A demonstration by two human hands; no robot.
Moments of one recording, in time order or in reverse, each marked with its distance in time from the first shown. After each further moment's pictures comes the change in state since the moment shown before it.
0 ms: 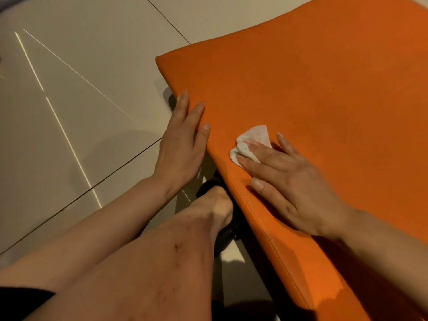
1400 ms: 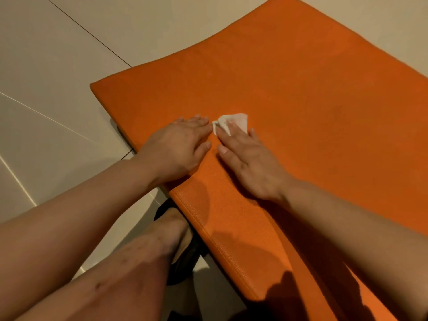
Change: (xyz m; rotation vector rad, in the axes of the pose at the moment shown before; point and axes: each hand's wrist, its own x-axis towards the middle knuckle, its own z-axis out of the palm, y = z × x) left_hand 0.060 0.059 0.021 0.410 -0.510 0.444; right_hand 0.017 0.046 -0.005 0.170 0.035 0.440
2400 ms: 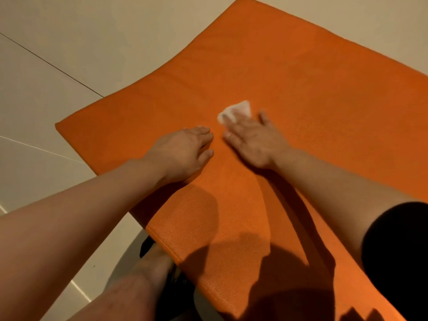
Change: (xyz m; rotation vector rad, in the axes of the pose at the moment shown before) left_hand 0.072 0.023 -0.003 0.146 -0.179 0.093; right_hand 0.046 0.084 -0.037 -0.300 -0.040 0.242
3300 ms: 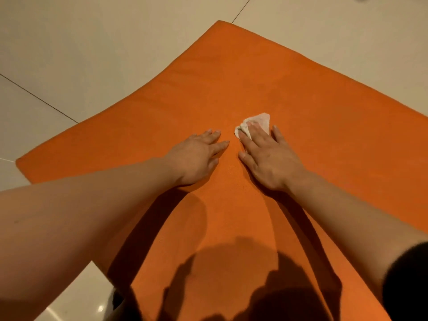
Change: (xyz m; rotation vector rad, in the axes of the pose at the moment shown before) left_hand 0.089 0.019 -0.005 -0.001 -0.074 0.133; right_hand -0.010 0.059 -0.020 -0.117 0.008 0.083
